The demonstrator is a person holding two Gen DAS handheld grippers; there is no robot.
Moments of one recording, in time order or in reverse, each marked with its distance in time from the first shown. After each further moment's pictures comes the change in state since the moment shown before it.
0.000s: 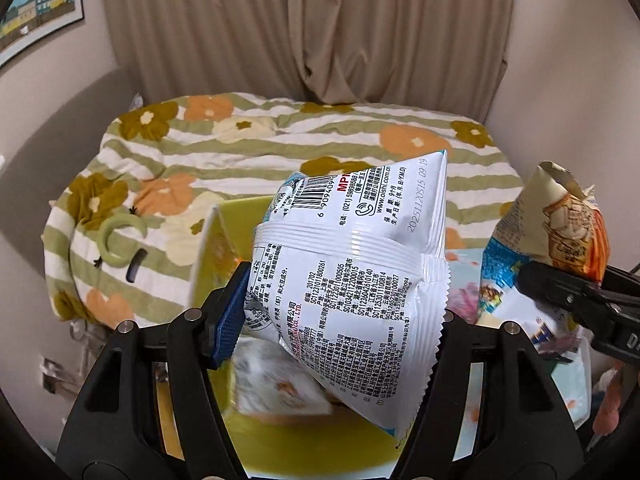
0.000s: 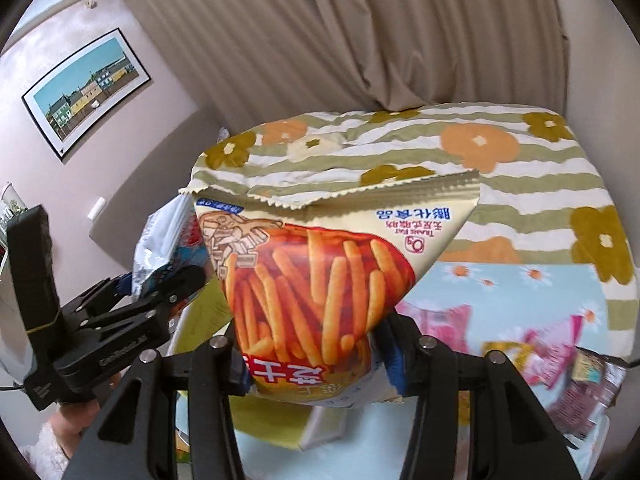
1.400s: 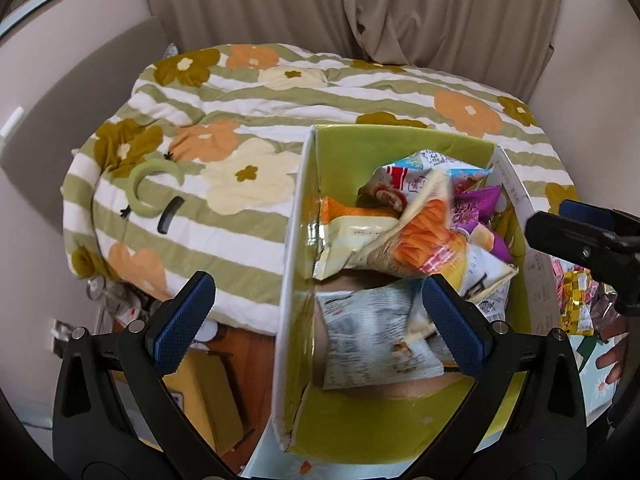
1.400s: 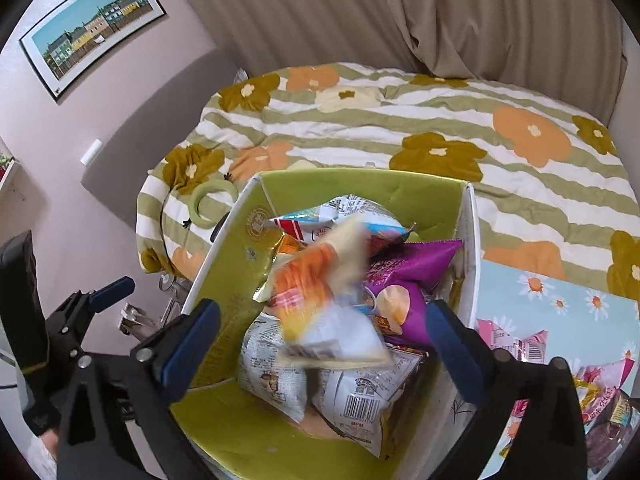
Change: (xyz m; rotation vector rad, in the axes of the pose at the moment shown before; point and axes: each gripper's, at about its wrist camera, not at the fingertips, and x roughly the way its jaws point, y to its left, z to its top) left arm 0.028 0.100 -0.050 -0.081 0.131 0.086; right arm 0.112 0.064 0.009 -0.123 0.158 -0.006
